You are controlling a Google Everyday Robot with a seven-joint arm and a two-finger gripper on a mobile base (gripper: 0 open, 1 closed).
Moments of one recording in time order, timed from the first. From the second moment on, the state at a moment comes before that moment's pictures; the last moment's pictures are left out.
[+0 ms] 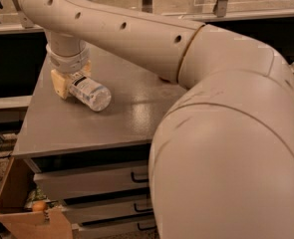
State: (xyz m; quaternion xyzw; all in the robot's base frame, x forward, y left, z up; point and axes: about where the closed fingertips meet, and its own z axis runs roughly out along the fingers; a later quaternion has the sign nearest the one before) arm 0.639 0.200 0.841 -0.45 0.88 0.02 0.17
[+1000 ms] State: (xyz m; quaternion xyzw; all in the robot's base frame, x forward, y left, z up) arm 0.633 0.209 0.898 -0.48 0.84 0.05 0.24
